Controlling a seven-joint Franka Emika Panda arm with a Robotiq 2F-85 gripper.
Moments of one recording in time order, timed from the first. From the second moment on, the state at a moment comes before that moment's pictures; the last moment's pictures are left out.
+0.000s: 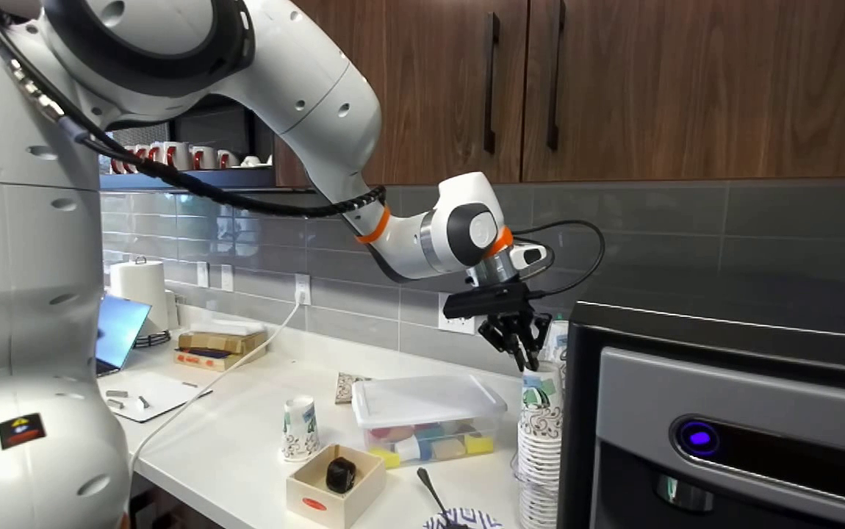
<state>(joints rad) -0.14 0.01 -0.16 -2.20 -0.34 2.57 -0.08</state>
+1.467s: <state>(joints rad) -0.15 -0.19 -0.09 -2.22 -0.56 2.37 0.24</state>
